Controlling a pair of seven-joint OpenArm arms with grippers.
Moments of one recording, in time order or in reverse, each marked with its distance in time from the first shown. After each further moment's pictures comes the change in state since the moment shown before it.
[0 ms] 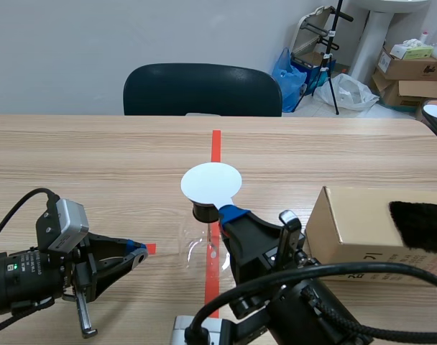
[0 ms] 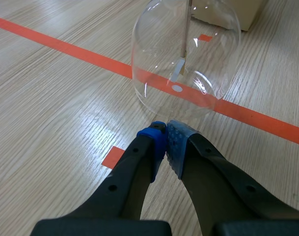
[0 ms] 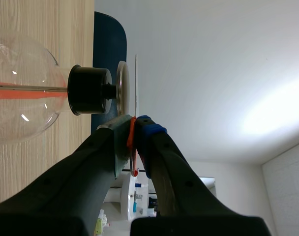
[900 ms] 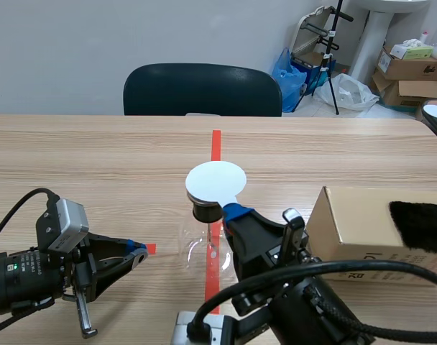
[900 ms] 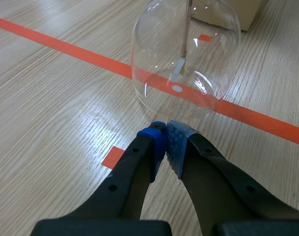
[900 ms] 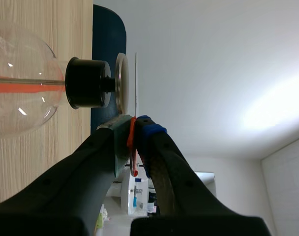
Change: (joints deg) left arm 0.0 0.0 0.0 0.0 0.0 0.0 0.0; right arm 0.0 0.0 0.0 0.0 0.0 0.0 -2.4
